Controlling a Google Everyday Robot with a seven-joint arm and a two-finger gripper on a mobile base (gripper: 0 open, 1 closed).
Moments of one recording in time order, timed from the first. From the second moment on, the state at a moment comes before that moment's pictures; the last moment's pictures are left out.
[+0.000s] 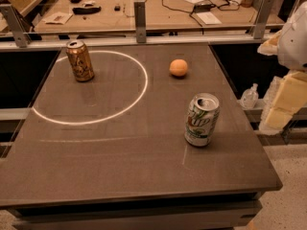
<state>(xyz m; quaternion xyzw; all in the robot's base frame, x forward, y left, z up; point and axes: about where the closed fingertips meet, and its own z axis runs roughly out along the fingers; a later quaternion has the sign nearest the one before) 0.438 -0.216 0.980 -0.60 0.78 -0.04 0.16</state>
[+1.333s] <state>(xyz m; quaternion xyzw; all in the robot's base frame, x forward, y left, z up) 0.493 -0.229 0.976 -0.61 0.74 0.04 0.29</state>
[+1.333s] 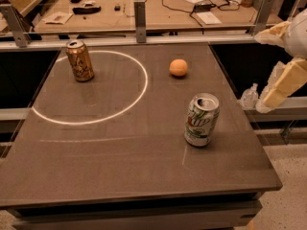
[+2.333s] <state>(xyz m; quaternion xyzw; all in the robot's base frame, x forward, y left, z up) 0.569 -0.215 0.922 -0.60 0.75 0.03 0.29</state>
